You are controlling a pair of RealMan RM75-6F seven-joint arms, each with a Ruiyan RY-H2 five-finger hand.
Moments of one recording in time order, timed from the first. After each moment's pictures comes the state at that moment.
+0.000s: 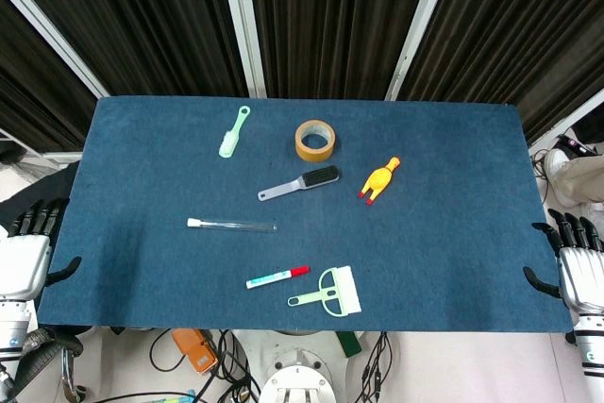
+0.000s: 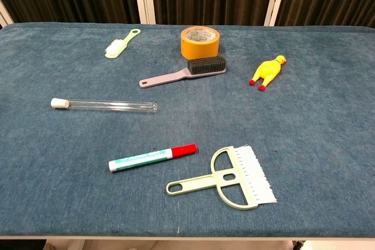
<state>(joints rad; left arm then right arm) -0.10 -1.13 -0.06 -1.60 1.43 1.45 0.10 0.07 -1.06 0.08 -1.67 -1.40 1.42 -0.06</state>
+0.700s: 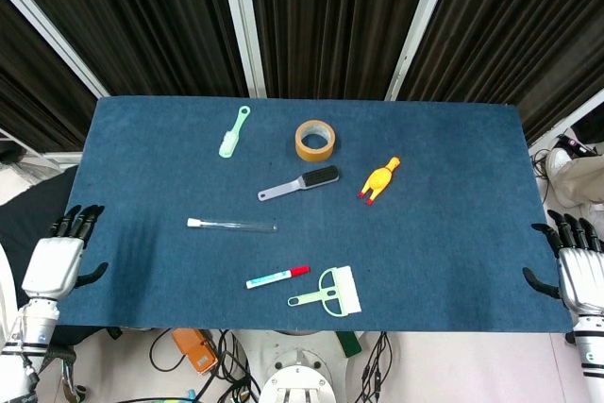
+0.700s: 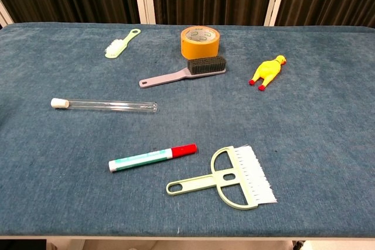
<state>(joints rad) -0.15 -1.20 -0.04 -1.58 1.46 1.37 0.15 0.07 -1.06 0.07 -1.67 -1.40 1.42 -0.06</state>
